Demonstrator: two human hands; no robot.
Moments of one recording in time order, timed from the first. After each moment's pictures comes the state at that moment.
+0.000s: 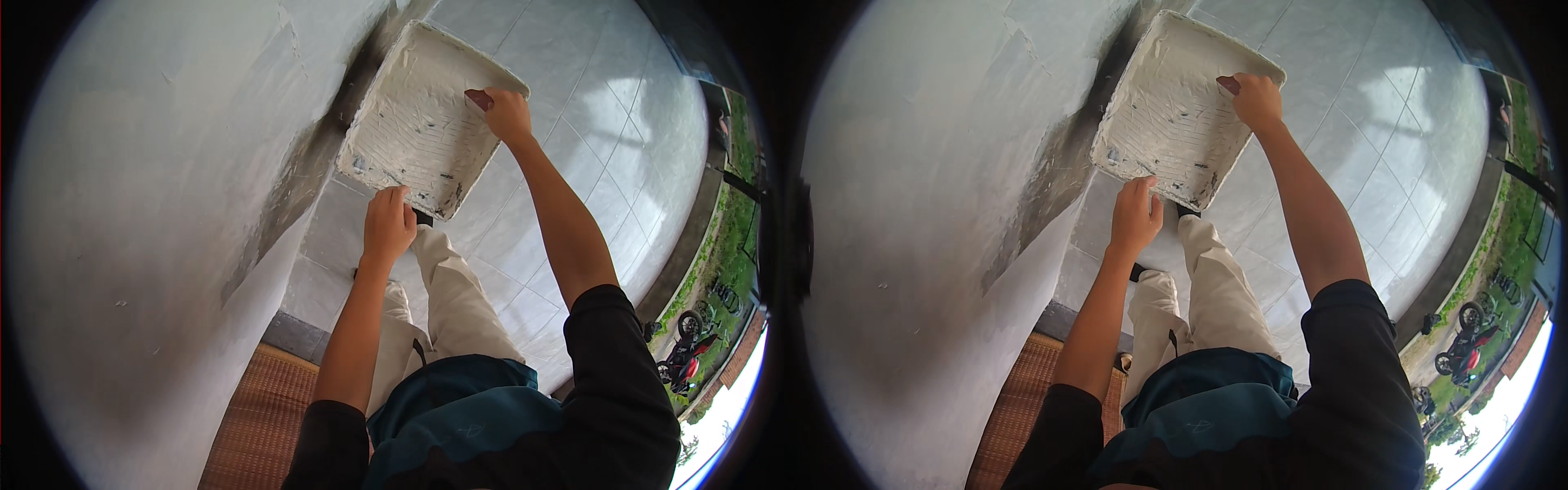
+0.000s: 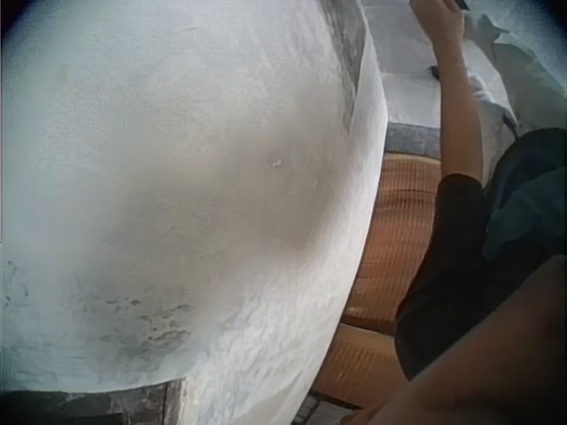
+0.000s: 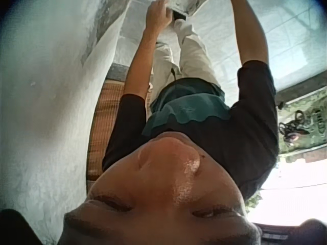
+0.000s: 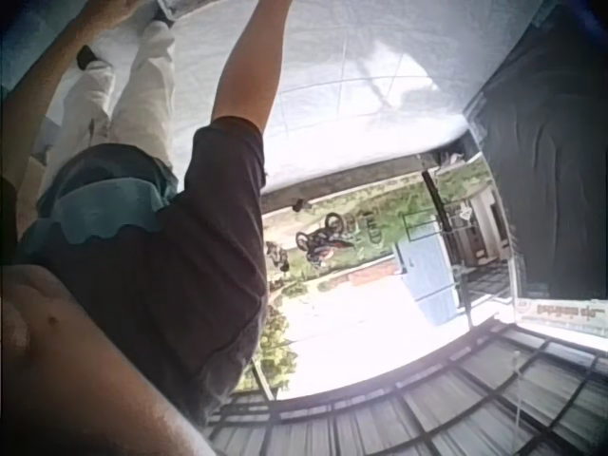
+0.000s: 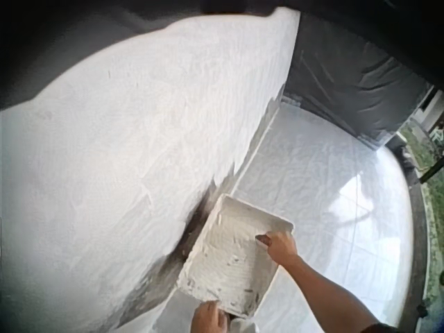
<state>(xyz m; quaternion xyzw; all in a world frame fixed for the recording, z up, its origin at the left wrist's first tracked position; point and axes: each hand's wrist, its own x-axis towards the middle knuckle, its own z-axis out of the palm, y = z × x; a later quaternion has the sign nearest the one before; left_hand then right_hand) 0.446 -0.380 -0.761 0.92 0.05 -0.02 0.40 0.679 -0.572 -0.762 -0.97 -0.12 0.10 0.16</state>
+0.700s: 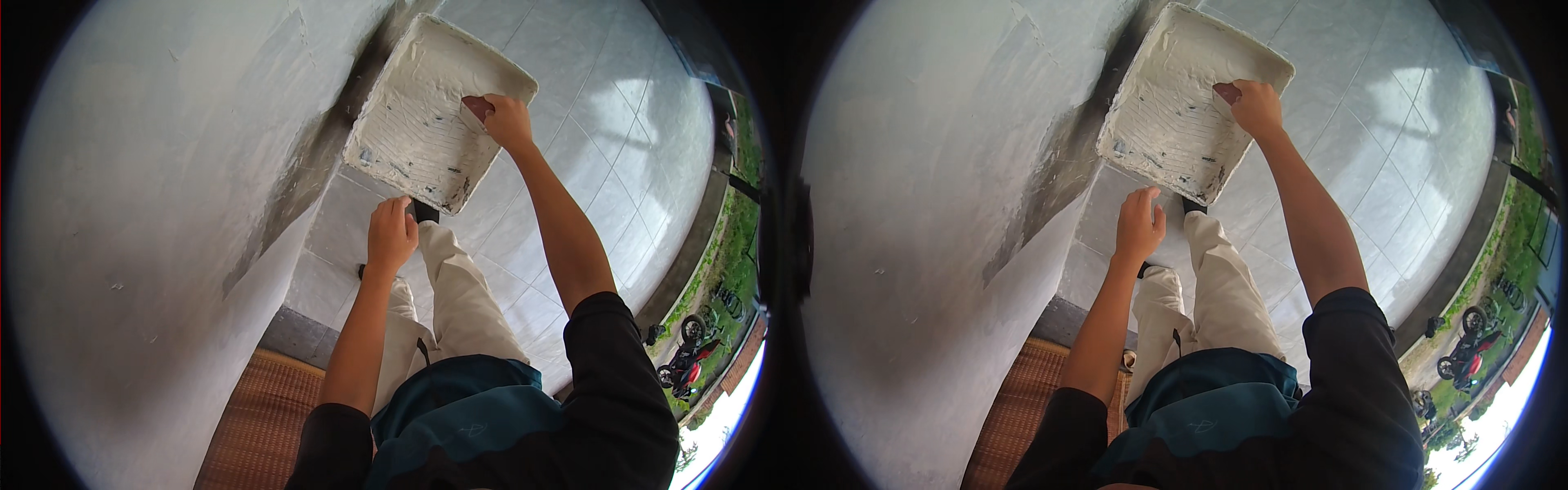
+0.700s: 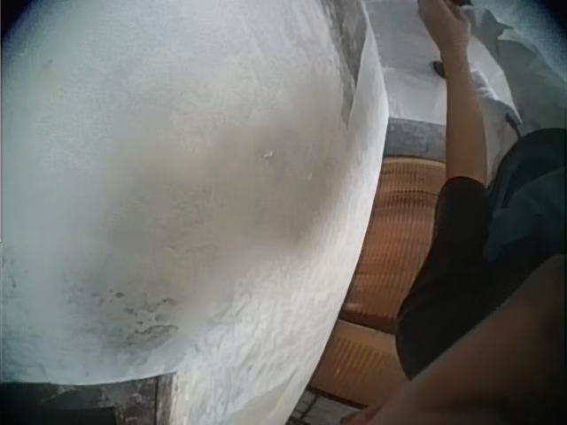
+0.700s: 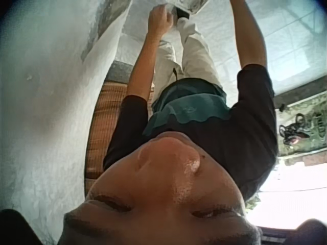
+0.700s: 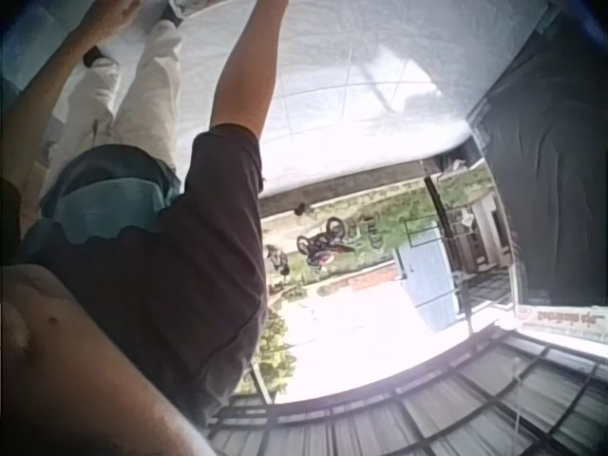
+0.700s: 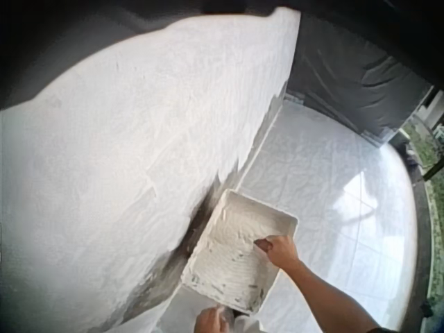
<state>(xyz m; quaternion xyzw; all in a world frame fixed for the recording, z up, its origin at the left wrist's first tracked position) 0.409 -0.380 -0.770 0.92 0.07 -0.02 0.39 0.654 -0.567 -0.771 -0.96 -0.11 0.13 0.21</state>
